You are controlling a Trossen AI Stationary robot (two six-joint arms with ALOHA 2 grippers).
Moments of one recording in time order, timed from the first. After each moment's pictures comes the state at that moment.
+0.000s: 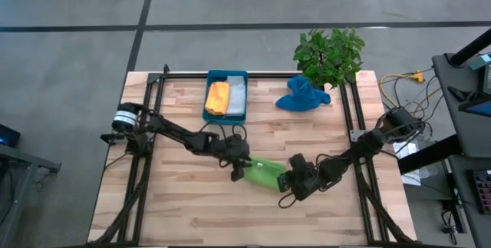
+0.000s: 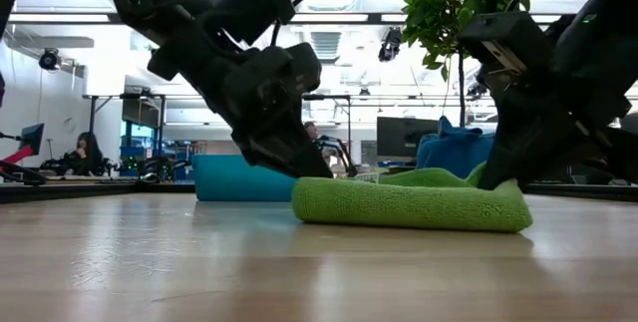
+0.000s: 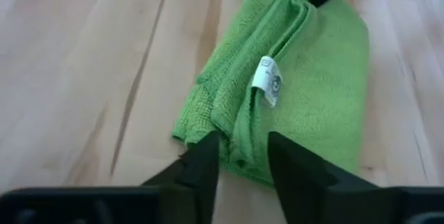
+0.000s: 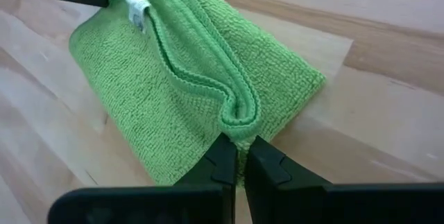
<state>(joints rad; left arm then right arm) -0.11 1.80 0.88 0.24 0.02 -0.33 0.56 1.68 0.78 -0.19 0.48 1.64</state>
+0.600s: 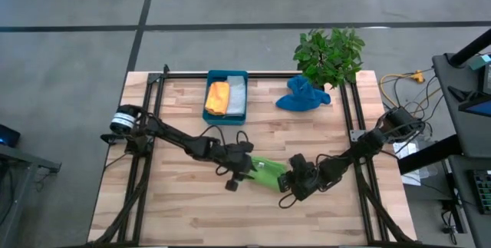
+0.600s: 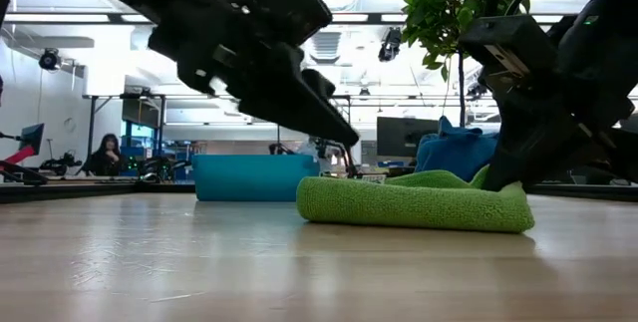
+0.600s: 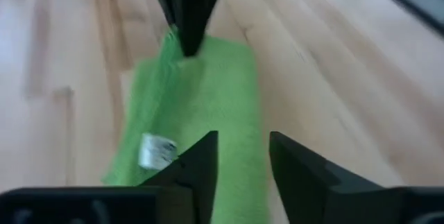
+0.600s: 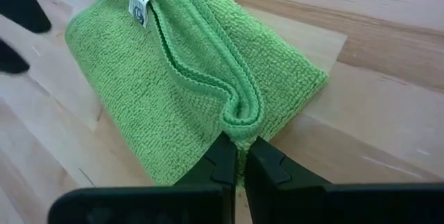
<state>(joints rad) -0.18 1.79 0.94 0.27 0.12 0.11 0.56 1.68 0.78 -0.21 0.47 1.64</state>
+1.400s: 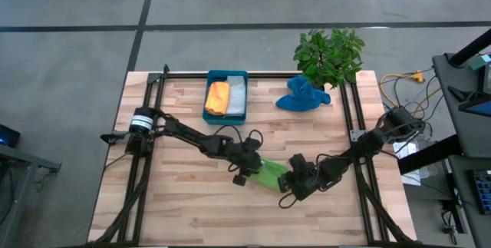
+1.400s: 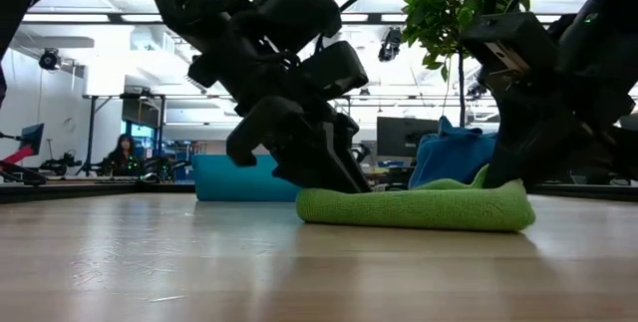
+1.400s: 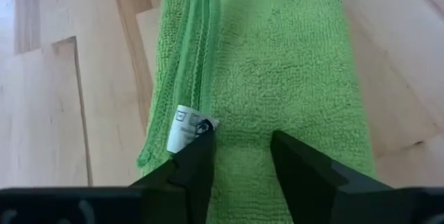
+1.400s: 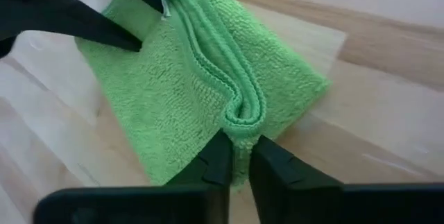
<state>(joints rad) -0.12 1.98 1.09 0.13 0.09 0.22 0.56 1.67 0.78 -0.22 0.45 1.63</state>
